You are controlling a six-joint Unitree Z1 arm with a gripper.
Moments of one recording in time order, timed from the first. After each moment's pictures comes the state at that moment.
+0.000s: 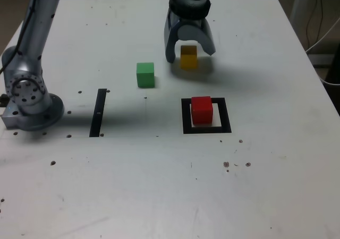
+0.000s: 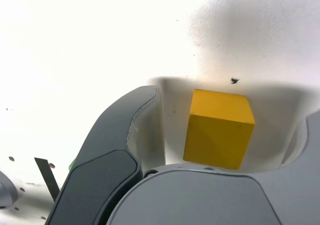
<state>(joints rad) 0.40 2.11 -1.53 1.16 0.17 0.34</state>
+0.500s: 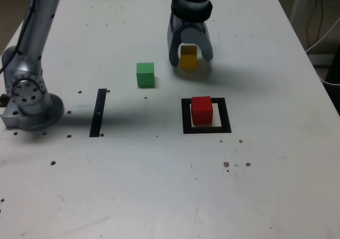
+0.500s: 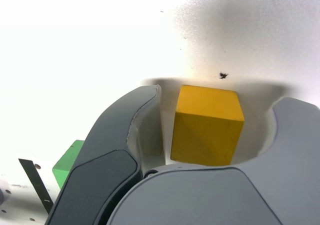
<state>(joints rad) 0.40 2.11 -1.52 1.12 0.14 0.34</state>
